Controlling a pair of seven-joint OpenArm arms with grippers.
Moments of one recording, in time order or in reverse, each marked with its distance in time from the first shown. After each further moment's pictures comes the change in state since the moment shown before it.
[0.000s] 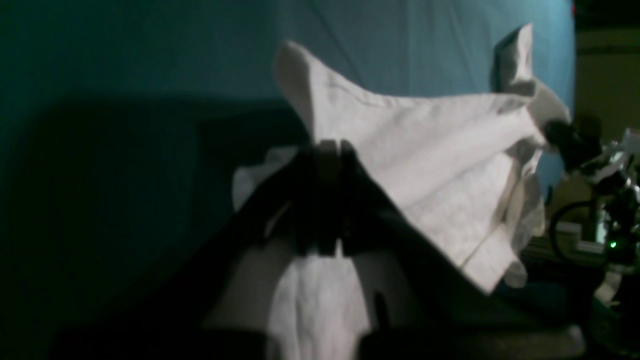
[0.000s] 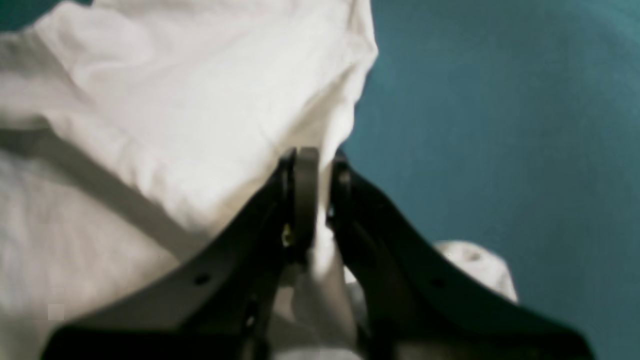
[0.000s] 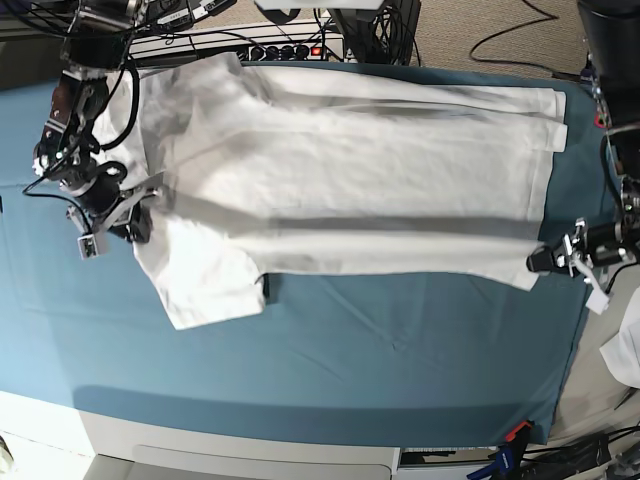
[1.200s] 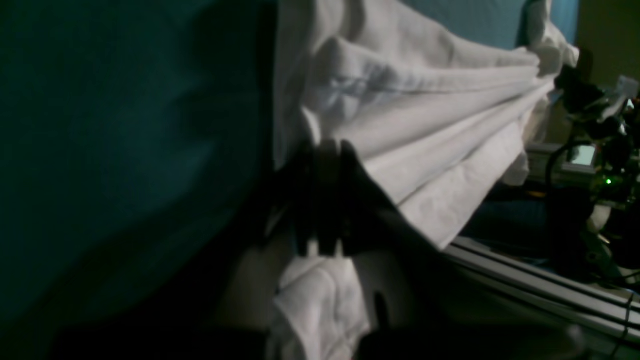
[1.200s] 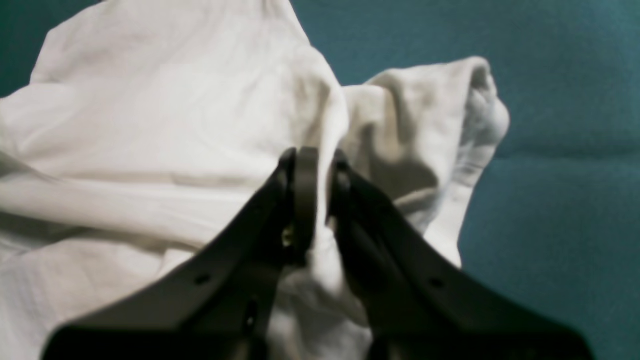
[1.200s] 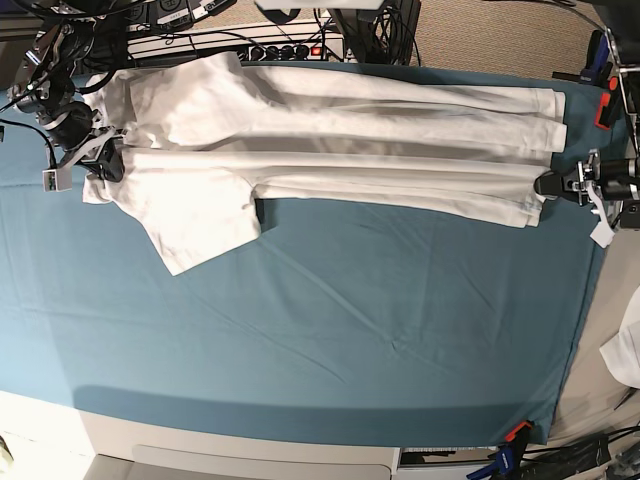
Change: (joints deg) left arm 16.3 -5.0 0.2 8.9 -11.7 -0.2 10.4; right arm -13.7 -0.7 15.3 3.7 14.9 1.0 -8.1
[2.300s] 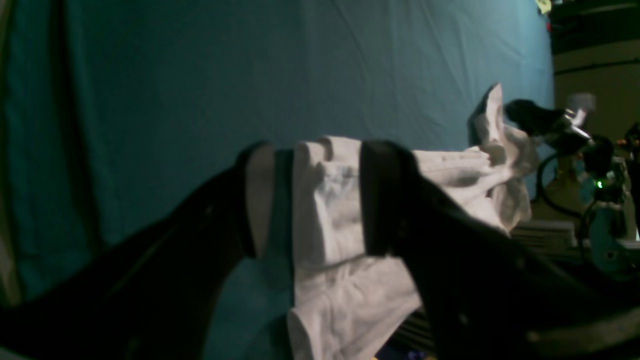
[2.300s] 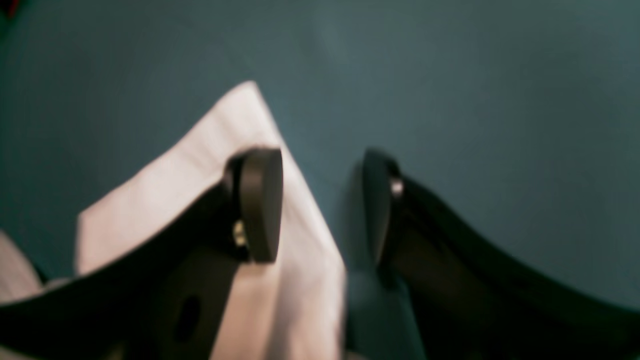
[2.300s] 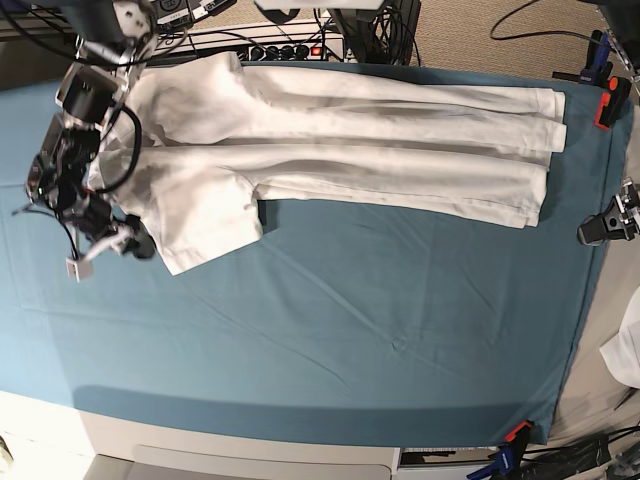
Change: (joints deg) left arm 0.1 -0.6 -19.9 6.3 1.2 0.0 0.3; right arm 32.3 0.4 -8.7 -28.6 -0.5 -5.2 -12.0
